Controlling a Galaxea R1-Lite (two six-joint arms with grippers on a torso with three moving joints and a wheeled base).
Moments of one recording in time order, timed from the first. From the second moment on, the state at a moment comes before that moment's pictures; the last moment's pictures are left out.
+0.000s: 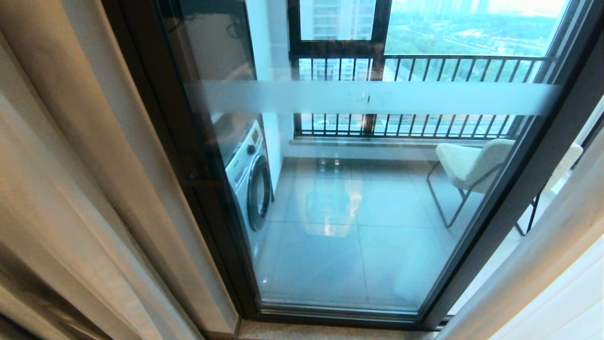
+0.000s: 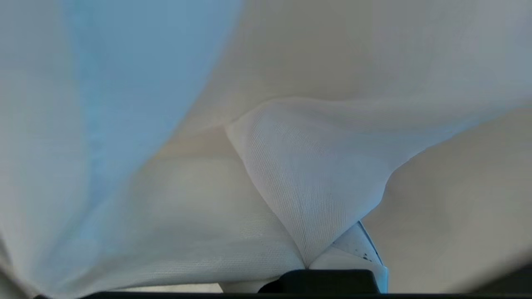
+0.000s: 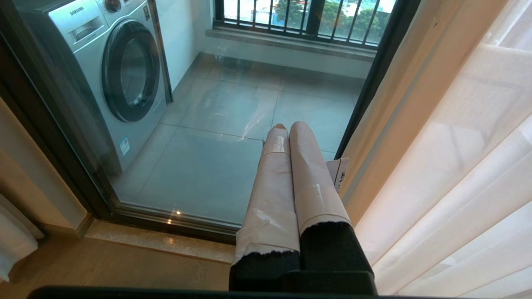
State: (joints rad) left arm 0.47 1.80 -1.98 0.13 0.10 -0.30; right arm 0.01 0.00 0.00 0.00 0.05 -0.11
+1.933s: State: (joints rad) left arm -0.01 1.69 -1.92 0.14 -0.10 -0.29; right arm 0.01 0.00 0.00 0.00 0.05 -0.11
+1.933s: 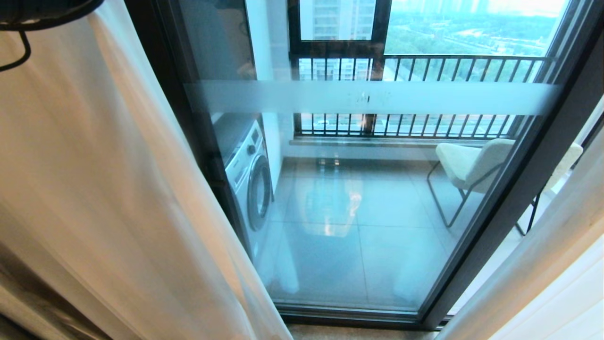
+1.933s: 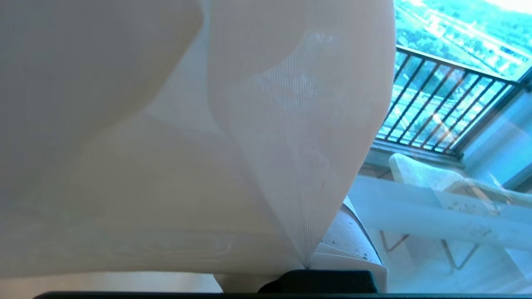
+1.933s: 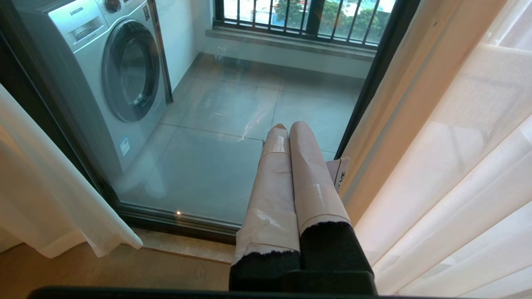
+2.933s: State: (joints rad) left arm -0.03 1.55 -1.74 0.13 -0.09 -0.16; right arm 0.01 0.00 0.00 0.00 0.05 -0.11
